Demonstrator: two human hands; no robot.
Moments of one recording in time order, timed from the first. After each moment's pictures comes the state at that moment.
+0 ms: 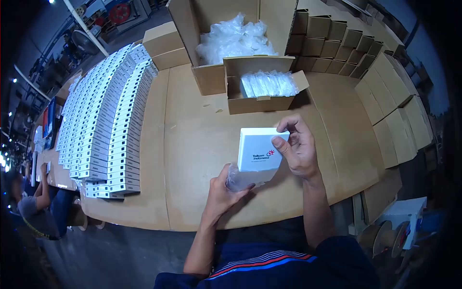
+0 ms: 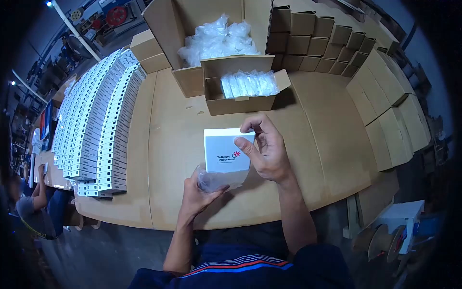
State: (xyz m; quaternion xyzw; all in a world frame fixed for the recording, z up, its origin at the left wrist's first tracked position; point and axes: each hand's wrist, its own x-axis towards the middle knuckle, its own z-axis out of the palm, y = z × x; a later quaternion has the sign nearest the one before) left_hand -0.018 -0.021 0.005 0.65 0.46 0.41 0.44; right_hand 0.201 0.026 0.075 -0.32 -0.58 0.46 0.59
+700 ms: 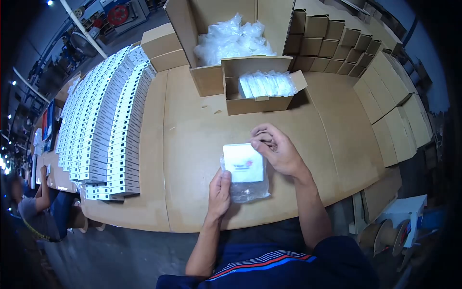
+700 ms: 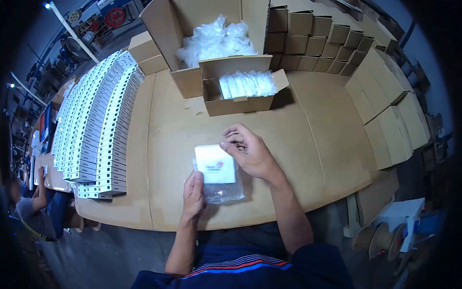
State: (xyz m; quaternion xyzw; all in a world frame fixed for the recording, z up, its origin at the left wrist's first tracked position) left_hand -0.017 -0.030 -0.023 0.41 0.37 0.51 0.66; right_hand 0.186 0.038 0.050 -0.43 -0.56 0.54 0.46
